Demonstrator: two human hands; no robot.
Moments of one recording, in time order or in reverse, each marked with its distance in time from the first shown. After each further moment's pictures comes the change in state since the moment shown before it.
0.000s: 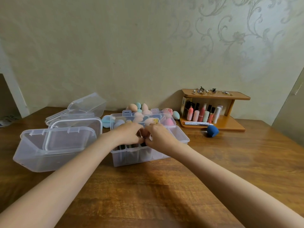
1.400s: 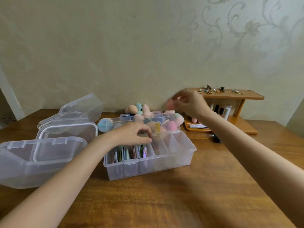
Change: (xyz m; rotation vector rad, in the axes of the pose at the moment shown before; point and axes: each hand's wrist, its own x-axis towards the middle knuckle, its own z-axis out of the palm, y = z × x) left_hand 0.025 -0.007 -0.011 -0.190 -0.007 0.159; right_hand 0.047 0.088 -0.074 0.327 0.329 0.215
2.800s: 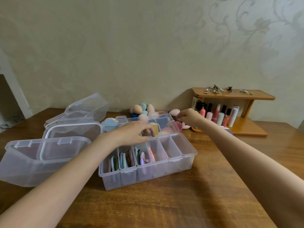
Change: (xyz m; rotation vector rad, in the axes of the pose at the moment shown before) left_hand 0.008 -0.009 -0.001 0.143 0.005 0.022; right_hand 0.027 0.063 0.045 -0.285 -0.315 0.256
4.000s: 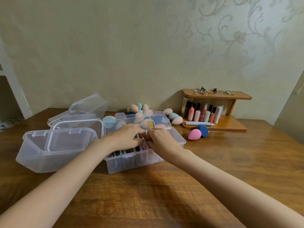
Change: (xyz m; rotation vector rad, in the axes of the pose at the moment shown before) left_hand -0.049 0.021 0.013 0.021 0.077 -0.036; right_hand -0.144 -0.087 0.041 -0.158 0.119 -0.472
